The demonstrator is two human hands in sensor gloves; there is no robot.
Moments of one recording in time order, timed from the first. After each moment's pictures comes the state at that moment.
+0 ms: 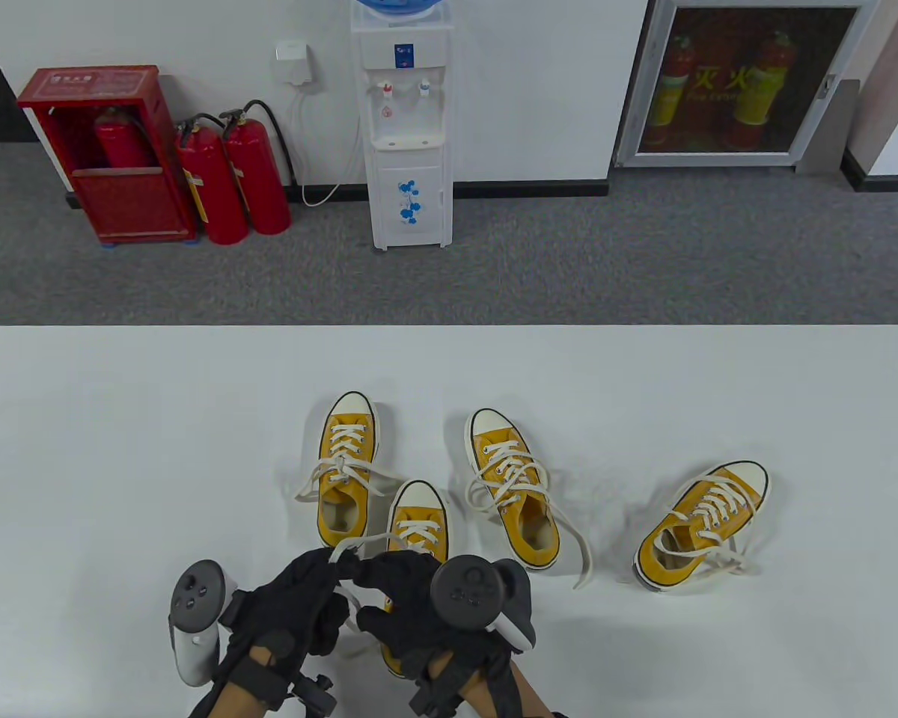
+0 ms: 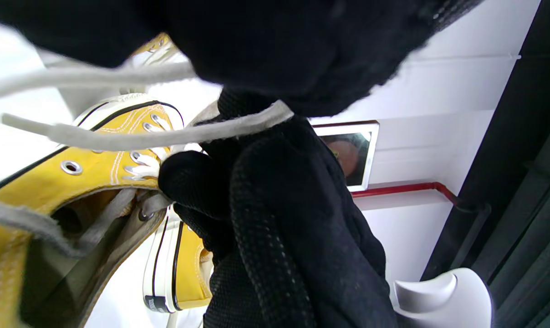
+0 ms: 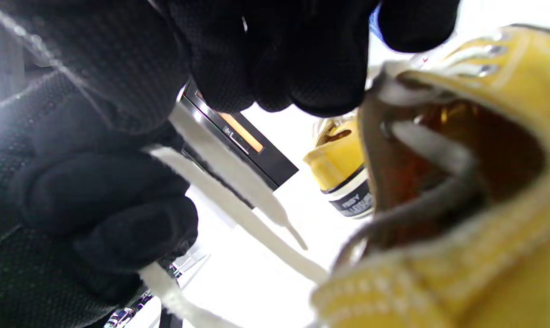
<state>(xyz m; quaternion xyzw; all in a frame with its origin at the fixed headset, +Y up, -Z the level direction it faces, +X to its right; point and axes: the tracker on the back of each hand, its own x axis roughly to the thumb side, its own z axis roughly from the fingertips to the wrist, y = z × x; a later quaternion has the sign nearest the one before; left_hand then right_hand) -0.235 -0.739 -0.250 -0.07 -0.12 0.67 0.72 -0.010 -0.718 -0.258 0.25 0.02 0.87 0.42</state>
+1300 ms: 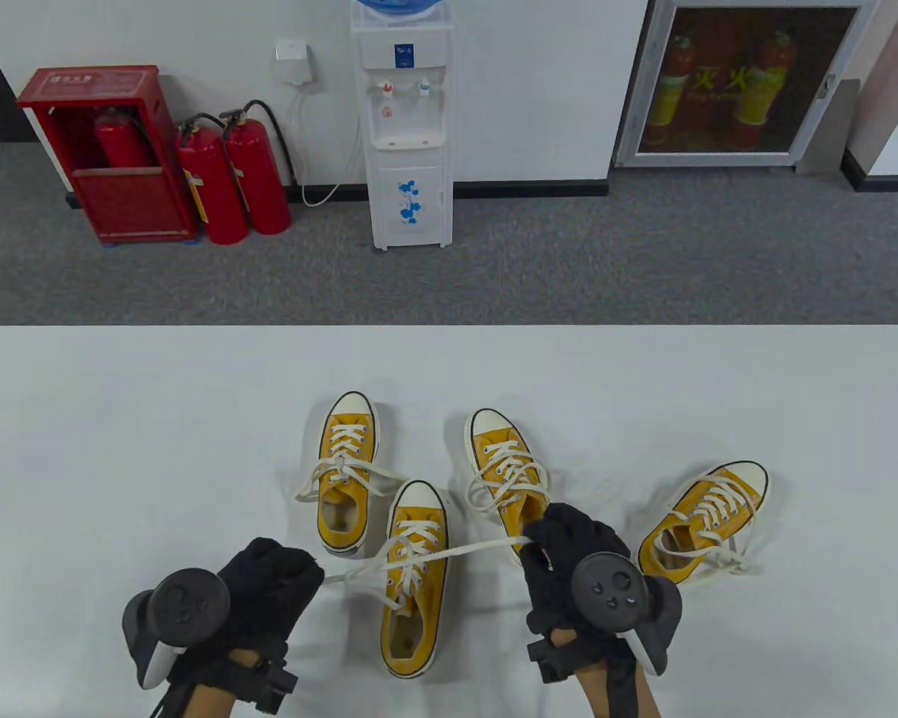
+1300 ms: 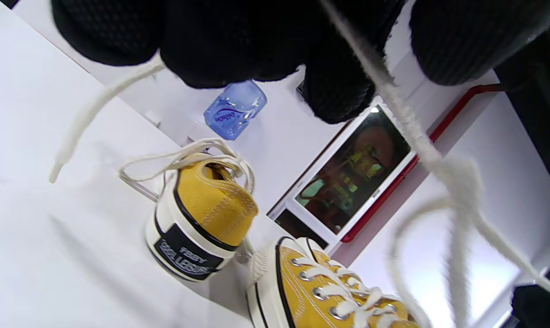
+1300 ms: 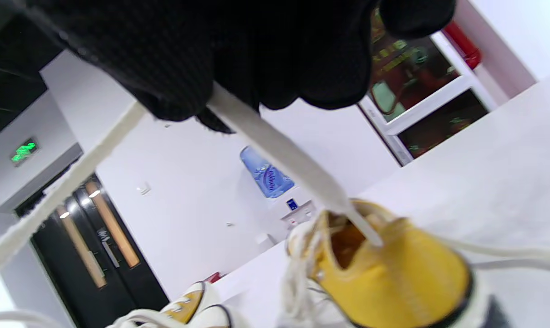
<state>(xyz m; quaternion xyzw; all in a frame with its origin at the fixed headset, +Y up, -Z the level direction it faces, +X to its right) -0.275 -0.709 -0.247 0.07 -0.08 0.37 0.92 0.141 -0.684 -0.253 0.00 -0.17 0.94 0.31</state>
